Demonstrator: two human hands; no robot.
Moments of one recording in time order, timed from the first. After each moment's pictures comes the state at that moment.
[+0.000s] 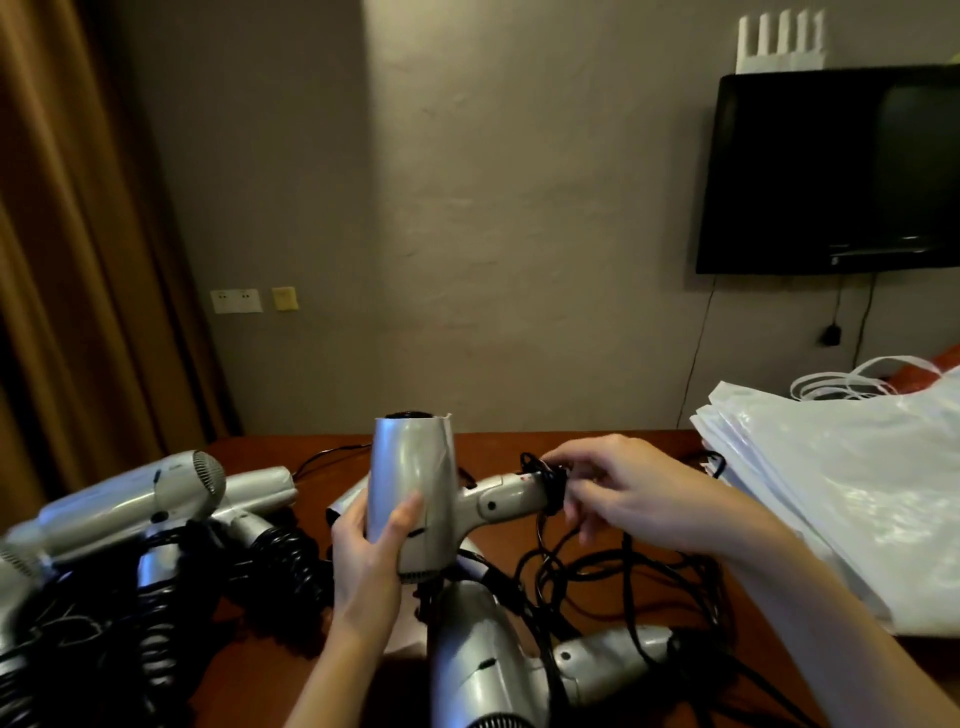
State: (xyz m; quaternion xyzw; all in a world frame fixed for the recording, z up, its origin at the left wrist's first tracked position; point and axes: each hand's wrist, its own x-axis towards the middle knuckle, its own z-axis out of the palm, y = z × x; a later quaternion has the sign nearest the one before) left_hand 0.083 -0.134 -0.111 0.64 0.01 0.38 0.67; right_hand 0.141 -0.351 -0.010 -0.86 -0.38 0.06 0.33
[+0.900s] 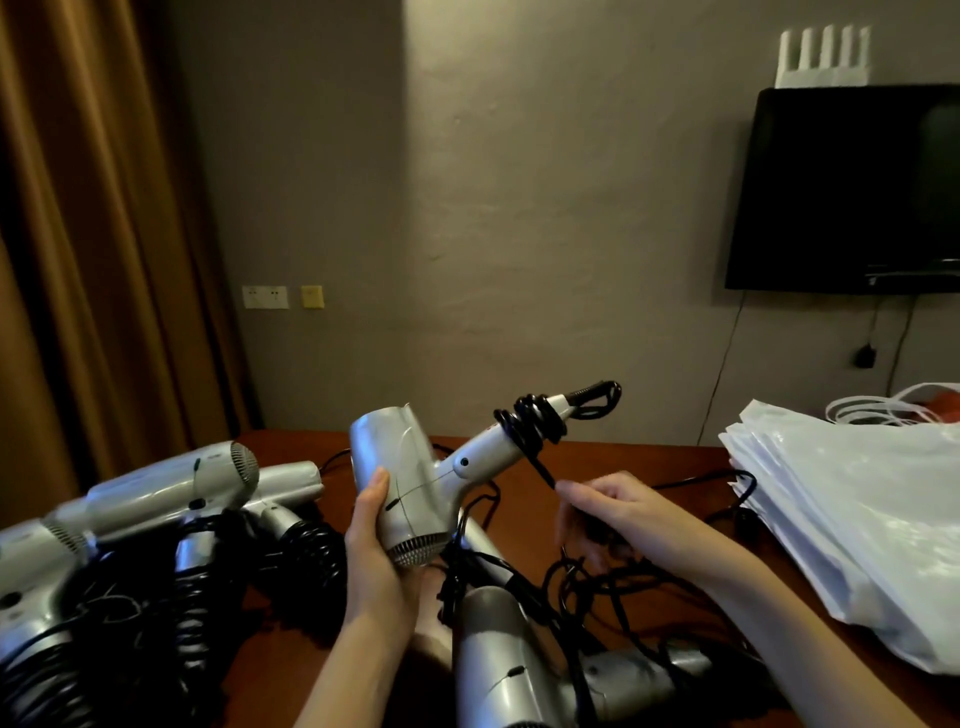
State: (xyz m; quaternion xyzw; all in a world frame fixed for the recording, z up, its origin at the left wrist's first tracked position) left_hand 0.081 -0.128 -0.105 0.38 0.06 0.24 0.89; right_hand 0.158 -0.334 -0.040 -0.77 -0.39 0.17 0.48
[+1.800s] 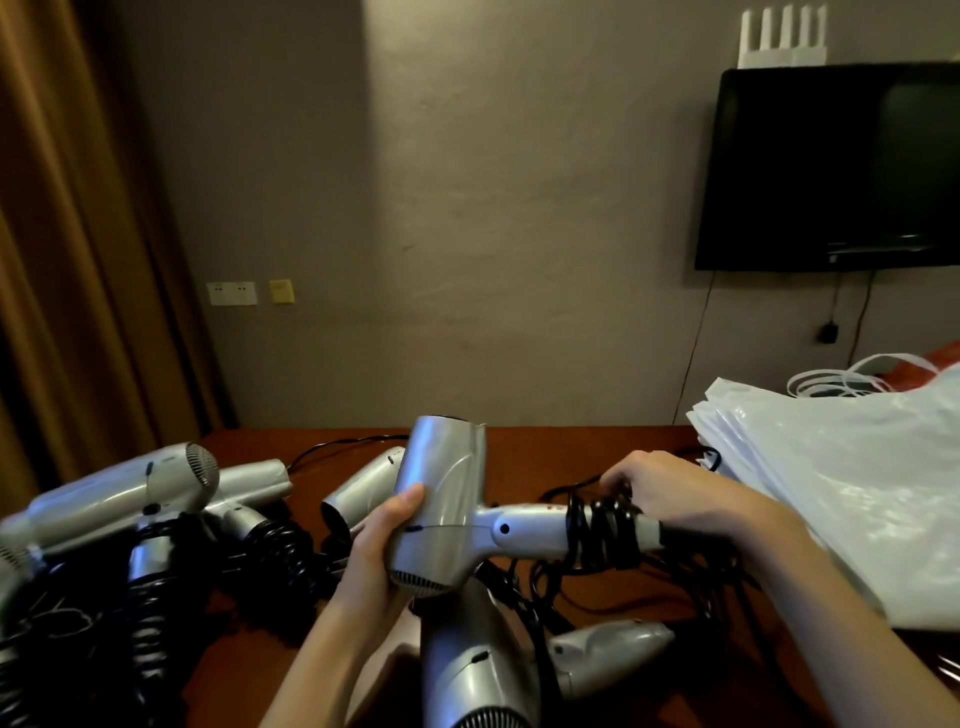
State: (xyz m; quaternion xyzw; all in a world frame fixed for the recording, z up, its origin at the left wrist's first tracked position) left_hand 0.080 -0.135 -0.108 0.53 0.02 0.12 0.84; right_hand 0.187 -0.375 -0.031 -0.92 -0.35 0.05 0.17
